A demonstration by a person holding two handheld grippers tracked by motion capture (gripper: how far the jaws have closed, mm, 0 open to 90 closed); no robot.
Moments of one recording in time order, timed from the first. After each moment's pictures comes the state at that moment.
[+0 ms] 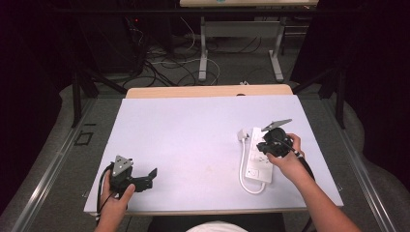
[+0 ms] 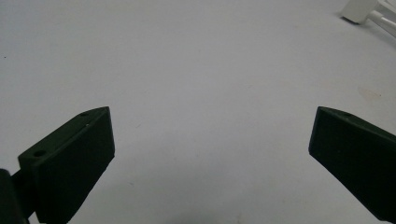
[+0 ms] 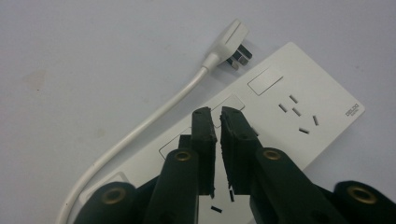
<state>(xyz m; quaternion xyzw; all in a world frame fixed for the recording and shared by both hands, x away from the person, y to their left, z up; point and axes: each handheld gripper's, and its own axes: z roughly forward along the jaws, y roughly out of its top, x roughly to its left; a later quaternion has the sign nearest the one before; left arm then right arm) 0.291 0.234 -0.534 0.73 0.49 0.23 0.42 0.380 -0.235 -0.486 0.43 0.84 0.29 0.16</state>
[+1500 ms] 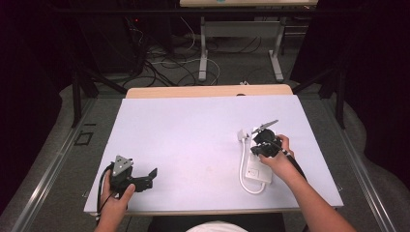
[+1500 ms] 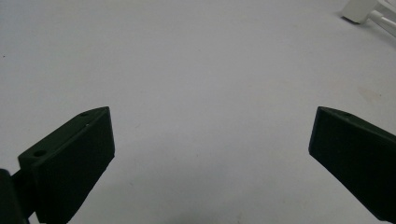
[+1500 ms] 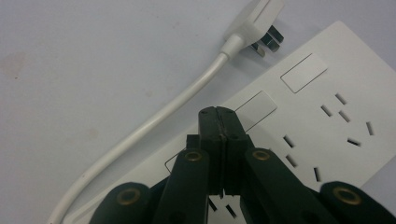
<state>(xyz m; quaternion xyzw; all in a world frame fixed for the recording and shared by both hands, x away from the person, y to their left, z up) 0.292 0.233 -0.534 0.73 0.49 0.23 0.42 0.396 -0.215 -0.512 0.44 0.85 0.26 0.13</state>
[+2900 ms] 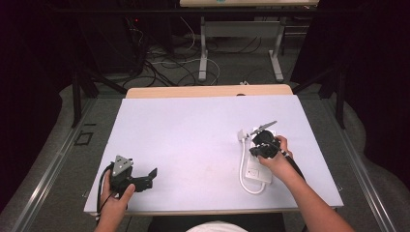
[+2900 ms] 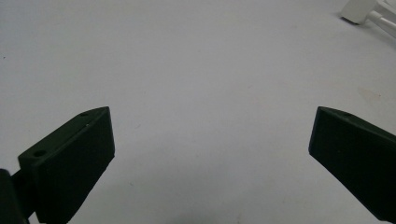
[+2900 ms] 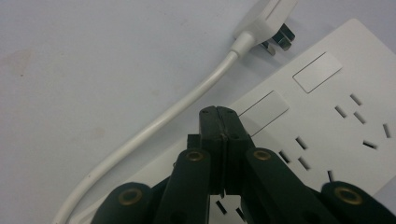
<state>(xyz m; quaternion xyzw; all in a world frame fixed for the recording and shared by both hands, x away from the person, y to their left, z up) 0.292 0.234 -0.534 0.73 0.48 0.23 0.42 0.395 -0.211 -0.515 0.44 0.85 0.26 0.12</state>
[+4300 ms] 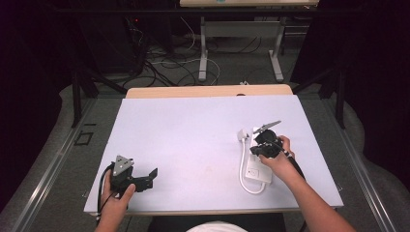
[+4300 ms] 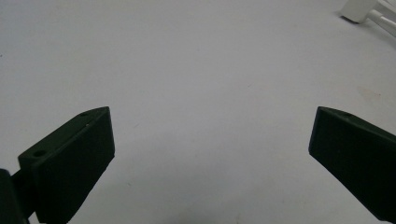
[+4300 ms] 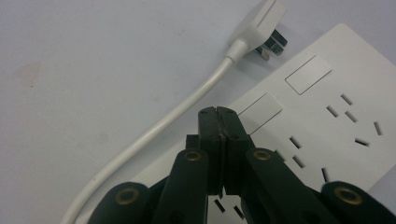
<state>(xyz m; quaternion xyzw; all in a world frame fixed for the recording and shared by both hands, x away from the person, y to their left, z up) 0.292 0.233 -0.534 0.73 0.48 0.23 0.42 0.392 -0.217 -0.510 0.45 0.84 0.28 0.12</state>
